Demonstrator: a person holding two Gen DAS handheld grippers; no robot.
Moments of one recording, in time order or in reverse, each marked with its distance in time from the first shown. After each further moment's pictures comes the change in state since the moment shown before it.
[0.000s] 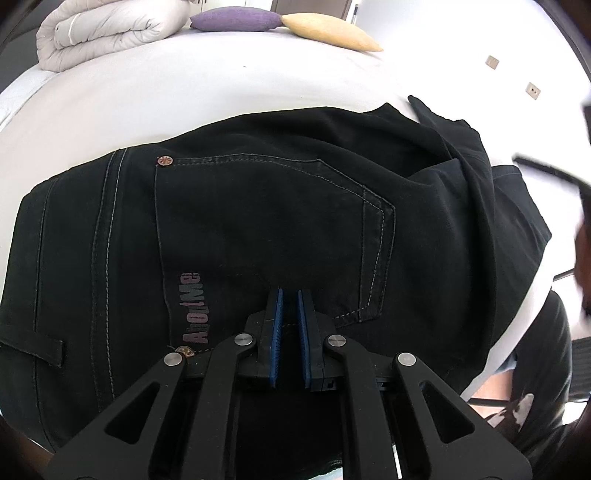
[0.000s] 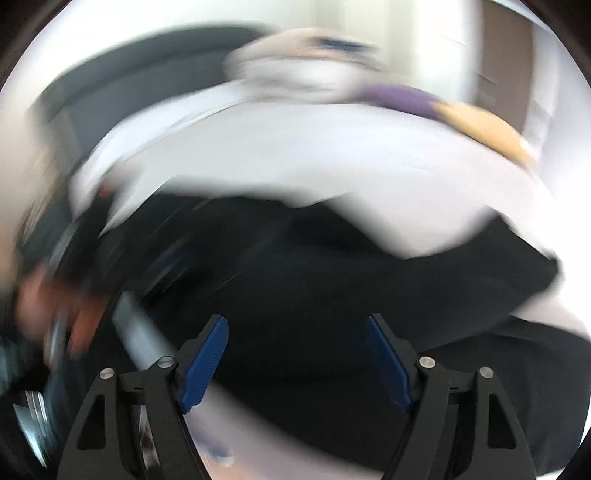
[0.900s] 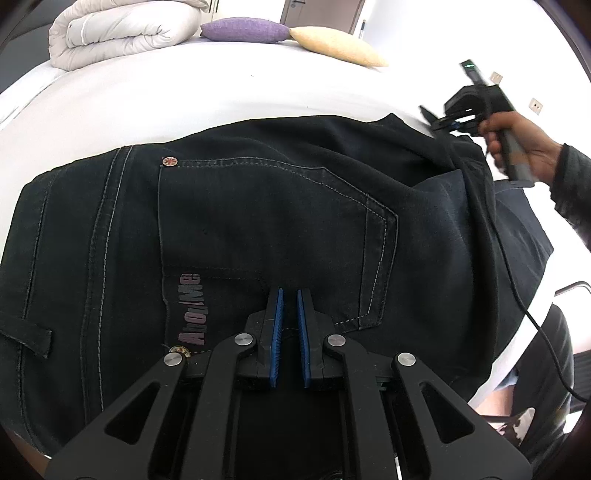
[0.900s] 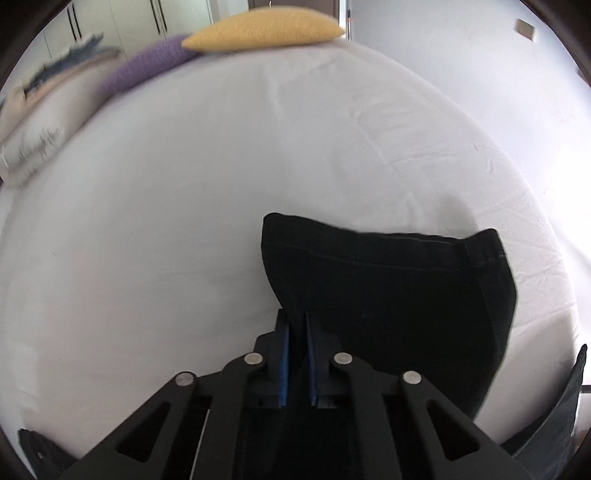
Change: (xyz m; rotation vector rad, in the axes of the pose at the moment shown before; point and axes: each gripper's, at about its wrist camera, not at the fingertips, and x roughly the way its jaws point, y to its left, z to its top) left arm 0.003 0.013 -0.028 -0.046 -0.066 0.002; right arm 0.142 -0.186 0.124 0.492 0.154 -0.348
